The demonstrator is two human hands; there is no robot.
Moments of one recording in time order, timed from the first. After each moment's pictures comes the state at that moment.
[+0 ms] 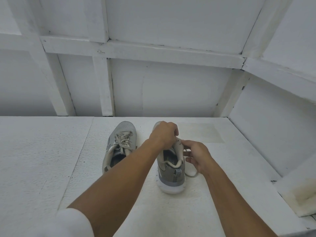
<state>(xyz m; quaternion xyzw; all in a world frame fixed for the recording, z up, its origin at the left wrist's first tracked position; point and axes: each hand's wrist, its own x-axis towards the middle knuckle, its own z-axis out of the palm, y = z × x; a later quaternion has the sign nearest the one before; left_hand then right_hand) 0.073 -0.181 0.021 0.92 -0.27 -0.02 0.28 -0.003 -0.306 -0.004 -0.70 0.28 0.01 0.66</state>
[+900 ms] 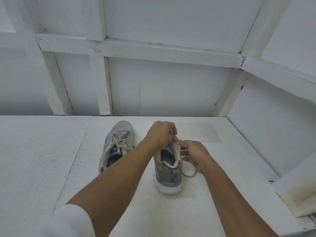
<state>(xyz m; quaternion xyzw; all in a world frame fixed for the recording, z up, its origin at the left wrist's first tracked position) 0.079 -0.181 0.012 0.91 -0.25 -0.03 0.33 -0.004 -0.312 -0.002 -0.73 0.24 0.04 0.64</state>
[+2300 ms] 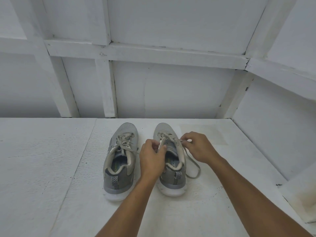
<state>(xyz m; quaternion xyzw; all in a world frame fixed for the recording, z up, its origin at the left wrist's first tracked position) 0.012 -0.154 -0.030 0.81 0.03 0.06 0.59 0.016 -0.330 0.006 -0.95 0.01 -0.06 0.31</state>
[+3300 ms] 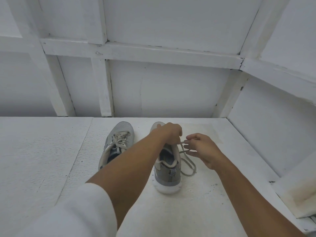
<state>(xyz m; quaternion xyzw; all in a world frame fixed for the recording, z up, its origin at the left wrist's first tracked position) 0.076 -0.213 0.041 0.94 -0.30 -0.14 0.08 -0.007 -0.339 0.014 -0.76 0.21 0.00 0.61</state>
